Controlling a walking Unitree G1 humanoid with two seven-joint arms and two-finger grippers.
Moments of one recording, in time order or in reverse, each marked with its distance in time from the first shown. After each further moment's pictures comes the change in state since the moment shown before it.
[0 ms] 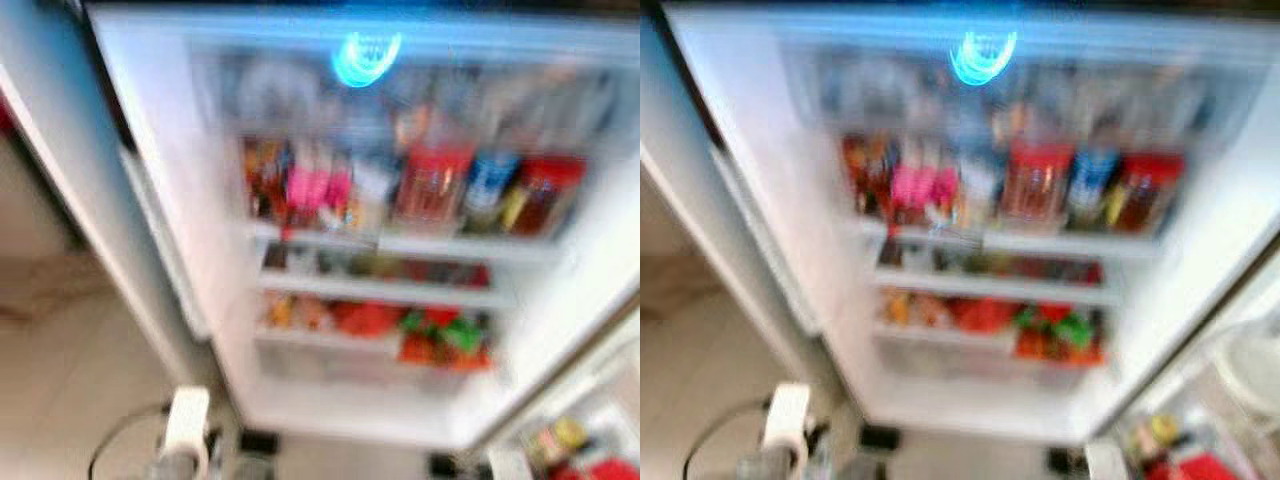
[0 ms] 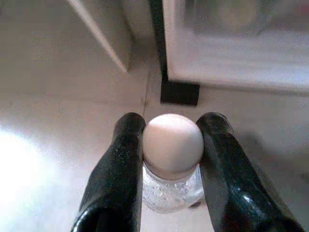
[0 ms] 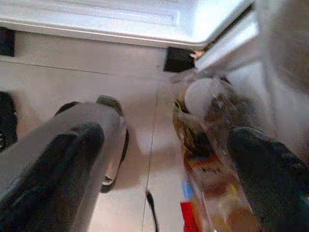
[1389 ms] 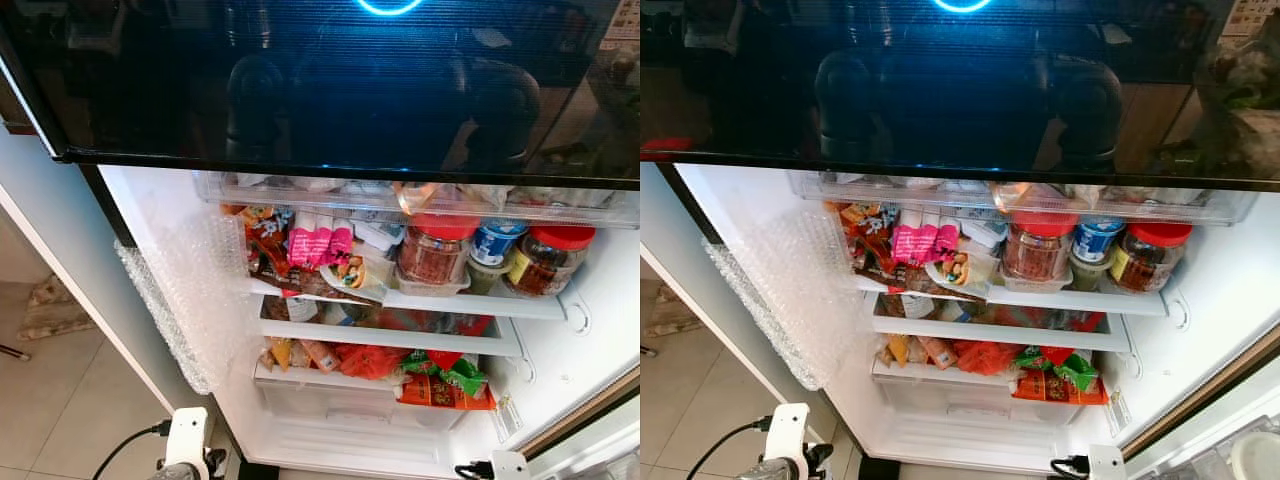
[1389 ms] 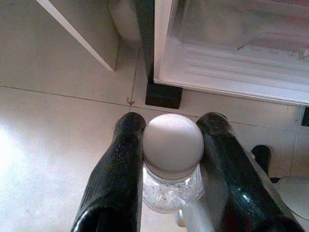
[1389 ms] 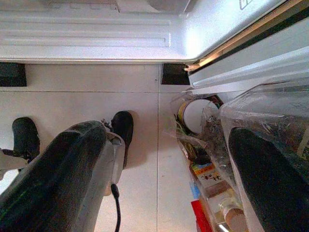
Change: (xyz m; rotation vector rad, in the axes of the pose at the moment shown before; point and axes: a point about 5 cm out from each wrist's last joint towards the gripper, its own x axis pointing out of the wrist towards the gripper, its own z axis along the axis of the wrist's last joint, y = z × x) left arm 0.001 0.000 -0.006 -0.112 0.112 -0.018; right arm 0.002 0.006 -0.003 0.061 0.034 -0.027
